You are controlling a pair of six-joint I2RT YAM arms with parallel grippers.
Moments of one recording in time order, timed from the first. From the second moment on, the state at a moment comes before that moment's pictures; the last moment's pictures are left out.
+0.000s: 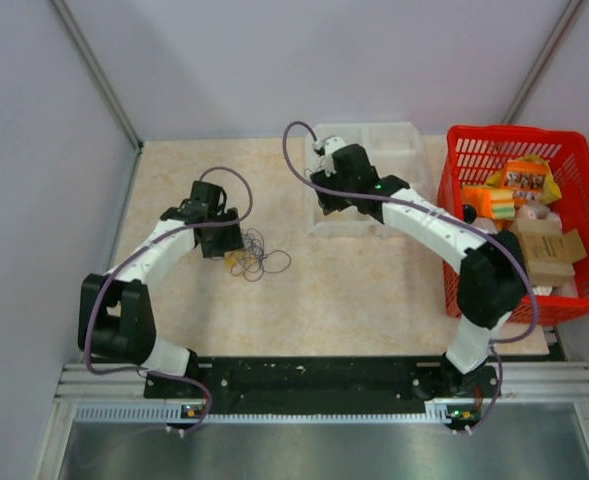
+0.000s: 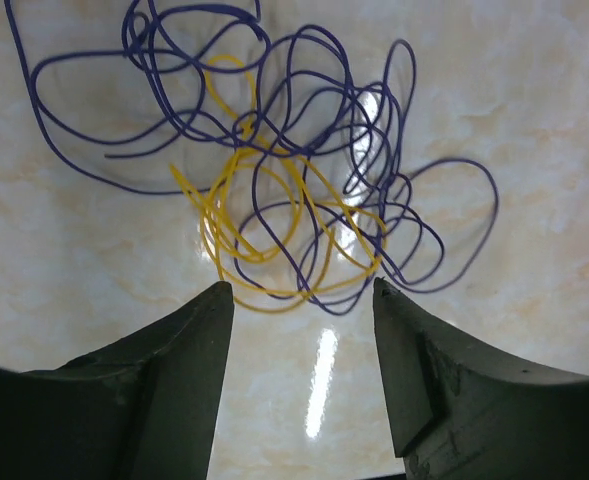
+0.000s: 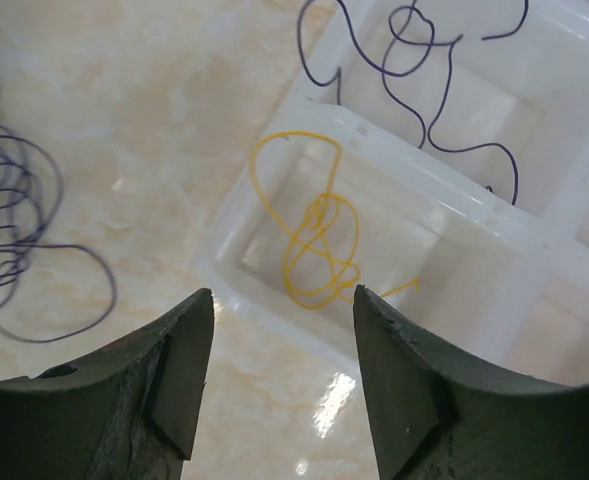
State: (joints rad) left arm -0.20 1.41 0.99 -0.62 0.10 -0.44; right arm 0.62 1.81 1.48 -0.39 0.11 0.02
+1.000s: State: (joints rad) left arm -0.34 1.07 1.77 -0.92 -0.23 -0.39; right arm 0.69 1.60 1.24 -0.16 -0.32 0.32
